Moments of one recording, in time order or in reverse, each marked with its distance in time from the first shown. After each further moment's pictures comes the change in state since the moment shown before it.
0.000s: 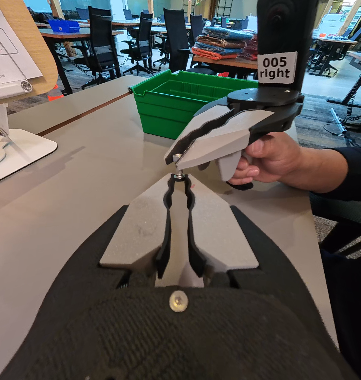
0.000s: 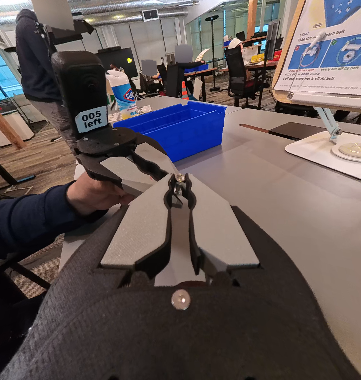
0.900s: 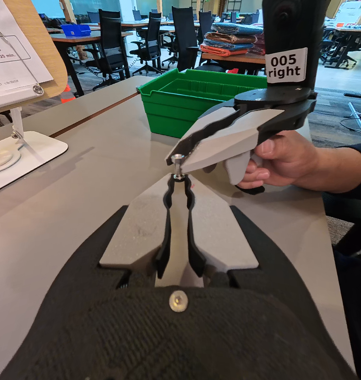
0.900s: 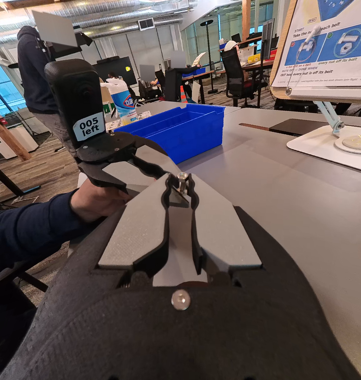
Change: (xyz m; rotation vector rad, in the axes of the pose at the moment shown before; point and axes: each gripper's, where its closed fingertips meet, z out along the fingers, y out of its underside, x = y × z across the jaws) left arm -0.004 0.001 0.002 -0.006 -0.046 0.030; right arm -0.001 0.001 0.000 0.020 0.010 0.050
